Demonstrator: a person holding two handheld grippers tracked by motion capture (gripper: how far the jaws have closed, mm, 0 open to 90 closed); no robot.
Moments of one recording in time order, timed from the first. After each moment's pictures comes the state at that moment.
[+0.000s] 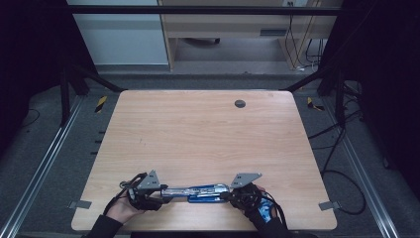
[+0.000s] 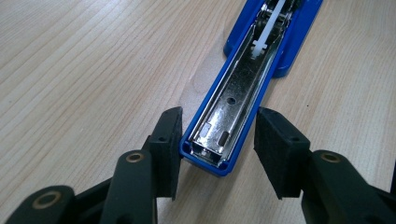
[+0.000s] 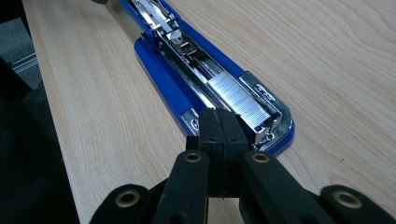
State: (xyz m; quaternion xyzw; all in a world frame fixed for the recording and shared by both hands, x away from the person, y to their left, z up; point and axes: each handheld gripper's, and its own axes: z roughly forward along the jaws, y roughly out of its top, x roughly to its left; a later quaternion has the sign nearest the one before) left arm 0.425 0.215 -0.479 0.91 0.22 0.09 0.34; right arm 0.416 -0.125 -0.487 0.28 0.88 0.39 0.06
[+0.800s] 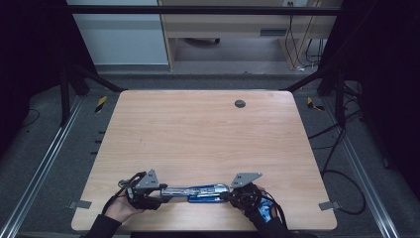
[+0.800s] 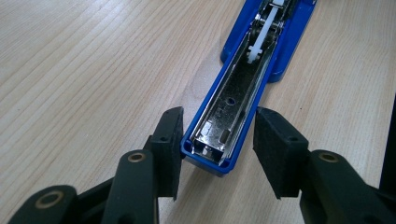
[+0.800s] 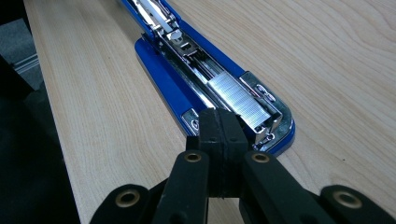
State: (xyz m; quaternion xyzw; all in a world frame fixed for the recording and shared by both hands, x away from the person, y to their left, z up) left arm 0.425 0.216 -0.471 0.91 0.22 0.09 0.35; right arm 0.416 -0.125 -0.487 0.28 0.87 0.39 0.06
